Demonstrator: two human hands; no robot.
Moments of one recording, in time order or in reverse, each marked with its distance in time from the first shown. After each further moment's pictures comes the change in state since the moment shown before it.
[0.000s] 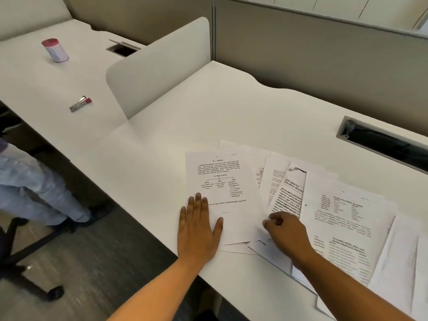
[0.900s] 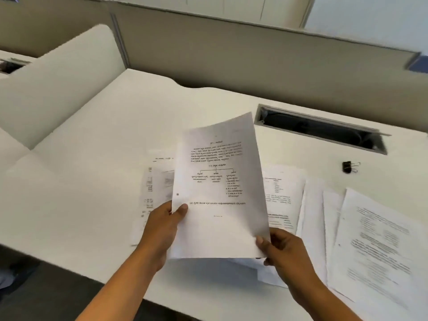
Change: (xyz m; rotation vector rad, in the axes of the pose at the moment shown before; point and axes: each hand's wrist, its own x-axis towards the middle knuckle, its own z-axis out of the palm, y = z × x) left_hand 0.000 0.101 -0.092 -1.171 -0.336 -0.311; right_hand -0.090 0.072 -0.082 0.598 0.134 0.076
